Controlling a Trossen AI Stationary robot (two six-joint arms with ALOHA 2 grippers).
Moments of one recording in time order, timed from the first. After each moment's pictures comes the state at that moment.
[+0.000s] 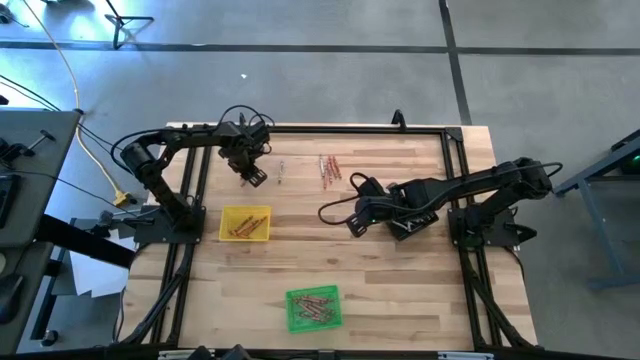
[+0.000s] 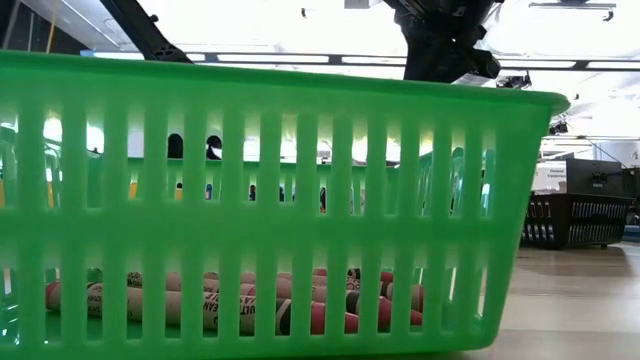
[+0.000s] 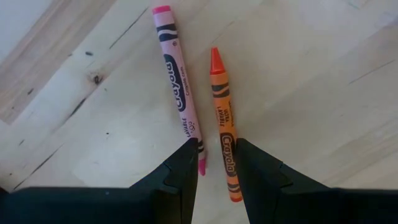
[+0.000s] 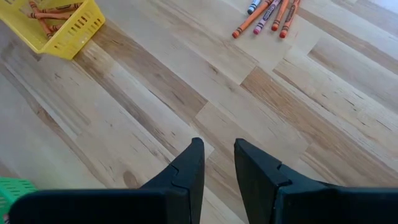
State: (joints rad) left arm 0.77 1.67 0.91 -0.83 -0.06 -0.08; right arm 0.17 1.52 1.26 -0.85 0.37 0.97
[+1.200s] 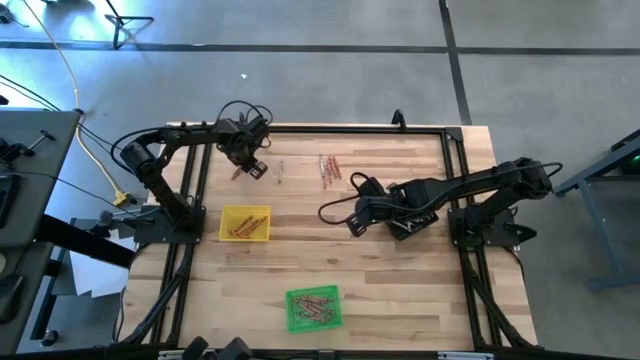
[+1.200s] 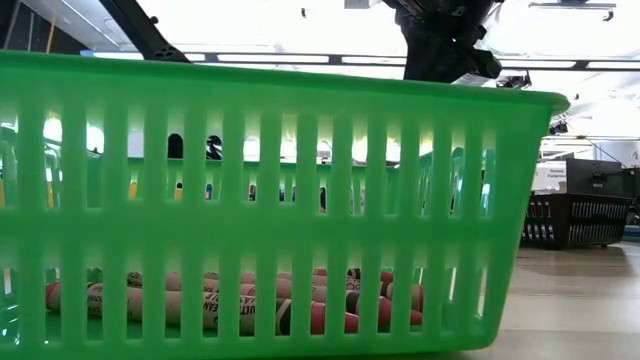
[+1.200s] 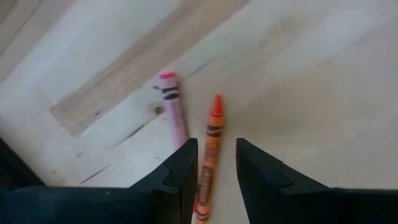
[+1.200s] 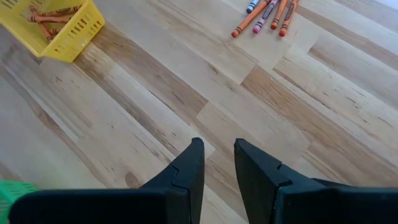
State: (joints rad) left arm 0.79 1.67 0.93 -0.77 -0.18 -0.12; right arm 0.17 1.52 1.26 -0.85 0.37 0.99
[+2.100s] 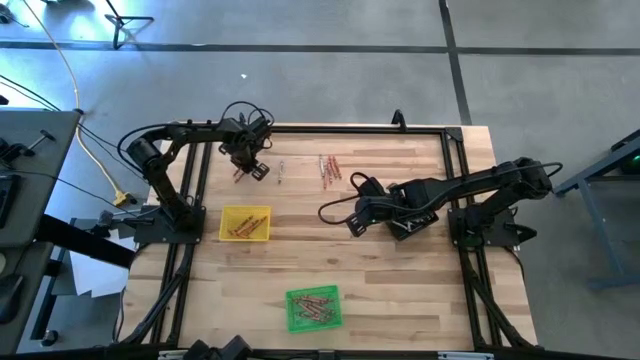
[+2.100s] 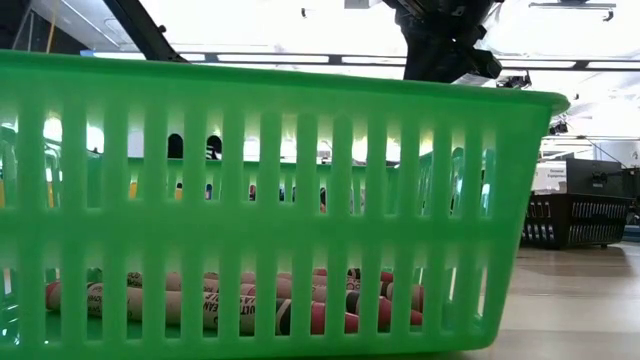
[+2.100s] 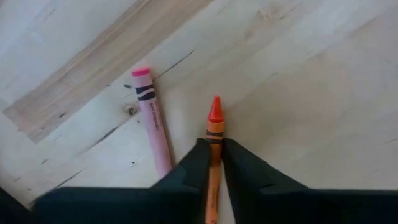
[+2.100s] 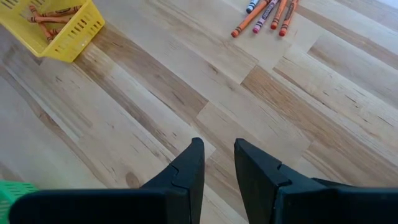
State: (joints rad) left arm 0.81 1.76 0.93 -0.79 -0.11 -0.12; right arm 0.17 1.52 1.26 -0.85 0.37 0.99
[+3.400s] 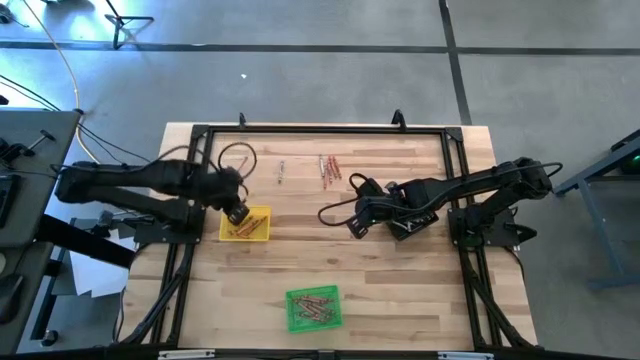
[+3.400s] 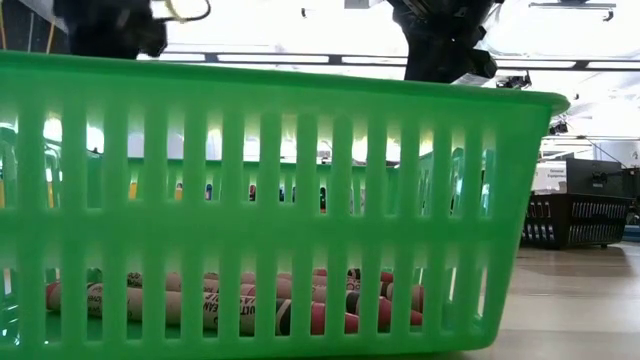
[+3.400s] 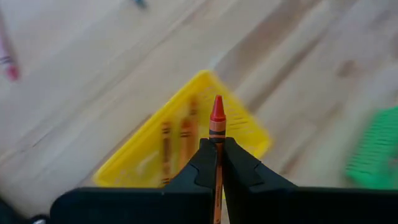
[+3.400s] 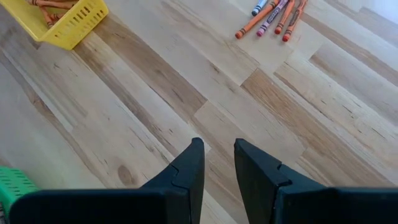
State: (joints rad) left arm 0.03 0.92 0.87 -1.06 -0.10 -0.78; right arm 0.17 1.52 1.26 -0.85 0.36 0.91
